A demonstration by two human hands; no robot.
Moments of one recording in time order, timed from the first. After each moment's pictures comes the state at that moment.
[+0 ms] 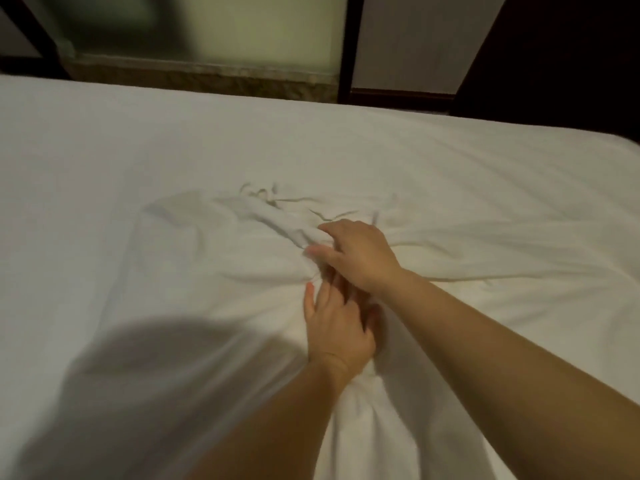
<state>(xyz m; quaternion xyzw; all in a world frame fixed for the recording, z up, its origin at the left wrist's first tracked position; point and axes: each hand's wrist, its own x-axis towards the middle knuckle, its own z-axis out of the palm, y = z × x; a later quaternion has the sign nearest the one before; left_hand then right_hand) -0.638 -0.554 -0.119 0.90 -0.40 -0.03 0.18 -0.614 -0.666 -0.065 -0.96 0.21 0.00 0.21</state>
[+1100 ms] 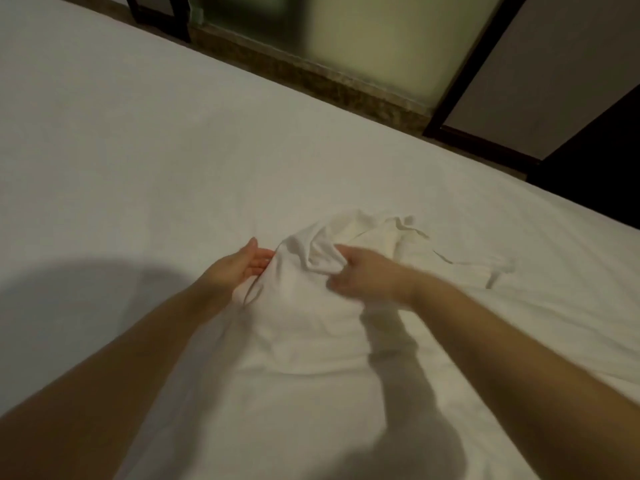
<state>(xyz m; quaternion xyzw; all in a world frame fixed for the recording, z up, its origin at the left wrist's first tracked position) -0.402 -0.332 -0.061 0.69 0.00 -0.40 0.61 -0.493 -0.536 0.010 -0.88 0.12 0.25 0.39</state>
